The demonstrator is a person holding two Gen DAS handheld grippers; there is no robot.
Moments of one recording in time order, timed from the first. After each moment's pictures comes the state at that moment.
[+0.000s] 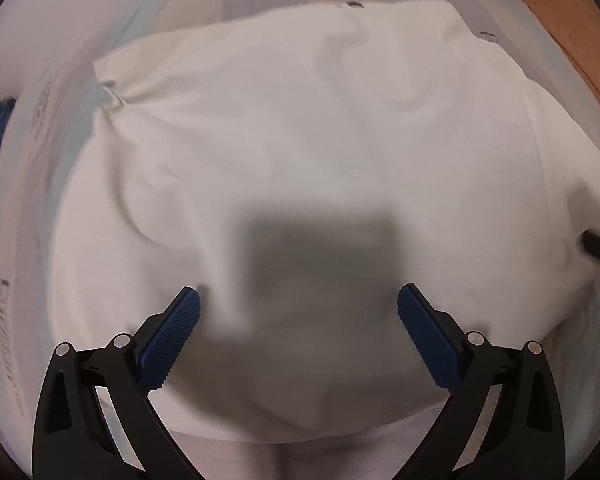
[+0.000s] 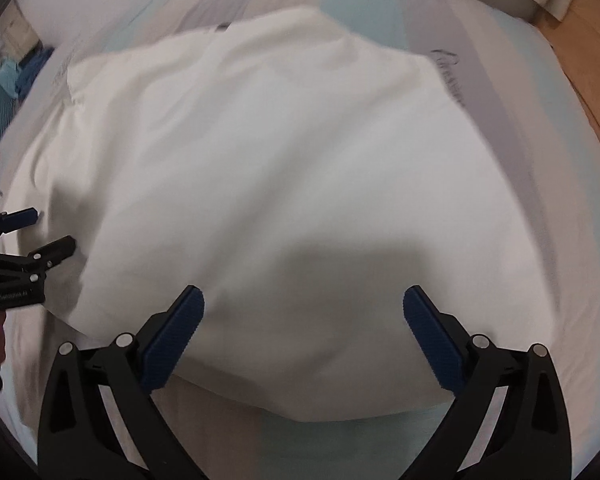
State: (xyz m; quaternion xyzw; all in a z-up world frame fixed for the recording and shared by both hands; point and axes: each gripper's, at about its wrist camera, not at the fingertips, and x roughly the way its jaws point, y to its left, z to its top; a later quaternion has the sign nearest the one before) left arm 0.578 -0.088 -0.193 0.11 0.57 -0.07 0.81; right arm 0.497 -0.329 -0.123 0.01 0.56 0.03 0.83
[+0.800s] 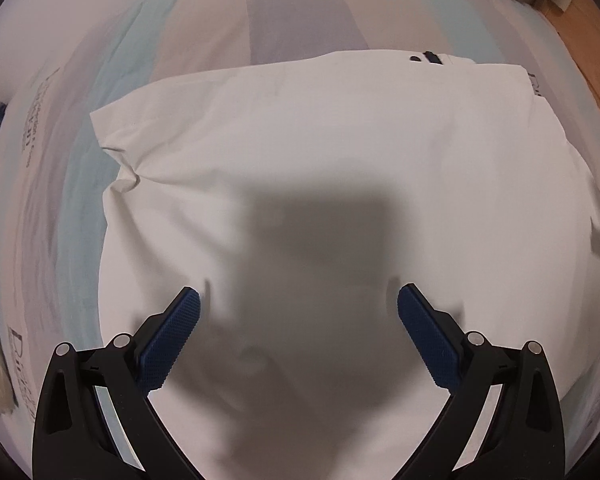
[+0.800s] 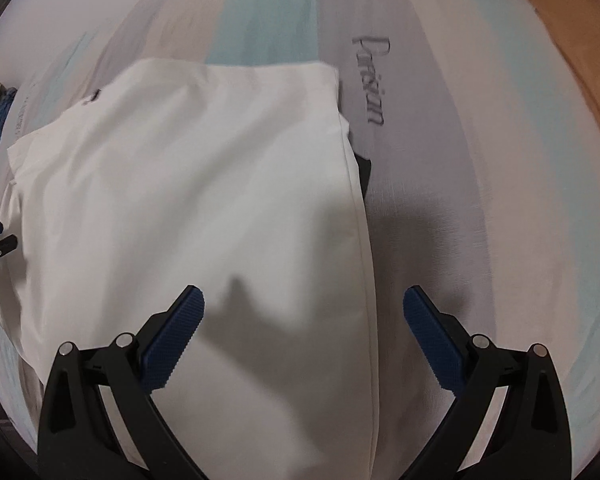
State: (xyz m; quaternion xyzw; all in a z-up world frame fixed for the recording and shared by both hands) left arm 0.692 -0.052 -0.184 0.09 0.60 -0.07 0.80; right arm 0.602 -0.454 -0.137 0.05 0.61 0.01 0.79
